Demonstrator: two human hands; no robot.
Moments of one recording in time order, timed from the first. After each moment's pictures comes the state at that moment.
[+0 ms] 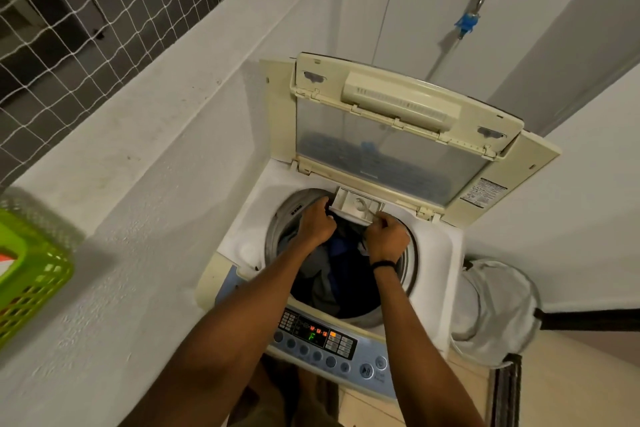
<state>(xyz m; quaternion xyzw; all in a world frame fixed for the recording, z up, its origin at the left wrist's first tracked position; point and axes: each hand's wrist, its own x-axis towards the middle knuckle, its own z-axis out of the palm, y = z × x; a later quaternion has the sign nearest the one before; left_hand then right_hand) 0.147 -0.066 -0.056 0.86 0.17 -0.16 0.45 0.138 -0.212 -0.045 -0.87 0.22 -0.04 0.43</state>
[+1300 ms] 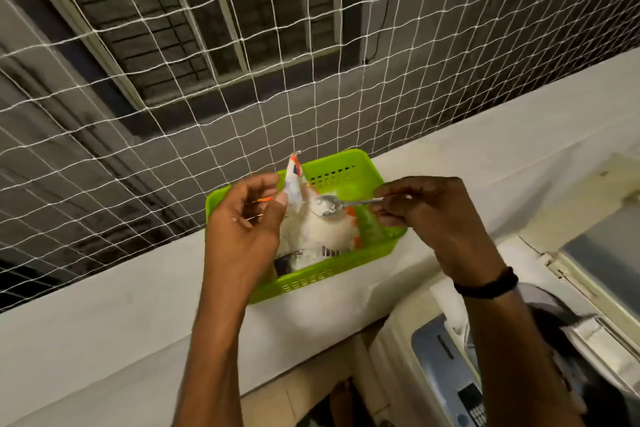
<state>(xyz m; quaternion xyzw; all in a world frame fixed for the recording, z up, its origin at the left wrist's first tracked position) -0.198 0.235 0.220 0.66 0.44 0.39 0.47 -0.004 0.126 0.219 -0.66 -0.26 0.34 0.62</state>
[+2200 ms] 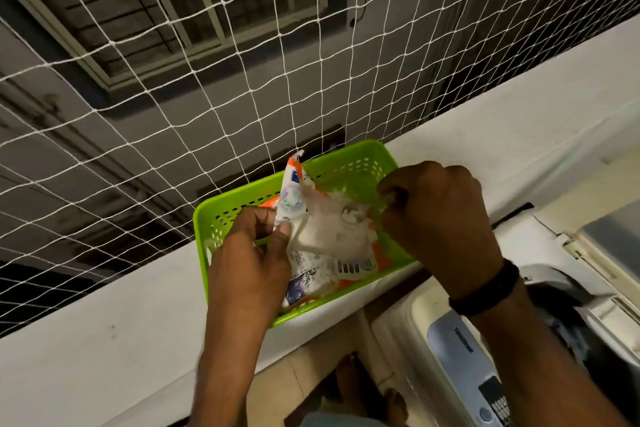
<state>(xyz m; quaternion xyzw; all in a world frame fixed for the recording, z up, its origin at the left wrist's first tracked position) -0.202 0.262 0.180 0.70 0.55 0.23 0.39 -0.023 0.174 0.220 -0.86 -0.44 0.05 0.26</state>
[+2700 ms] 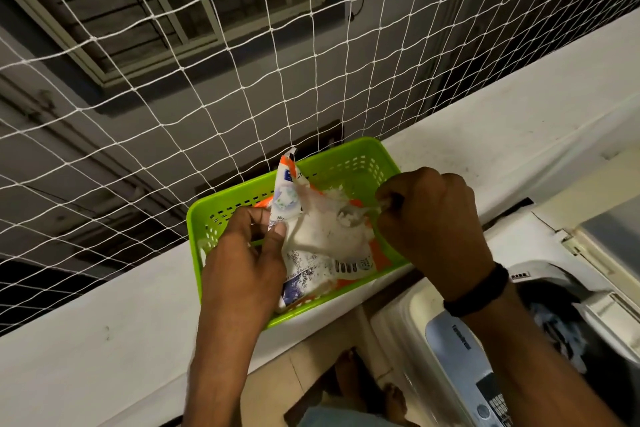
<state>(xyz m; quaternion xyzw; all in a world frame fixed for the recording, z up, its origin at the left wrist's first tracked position) -0.202 0.261 0.183 0.71 0.55 0.22 0.39 -0.022 0.174 0.212 -0.87 -0.42 0.09 0.25</state>
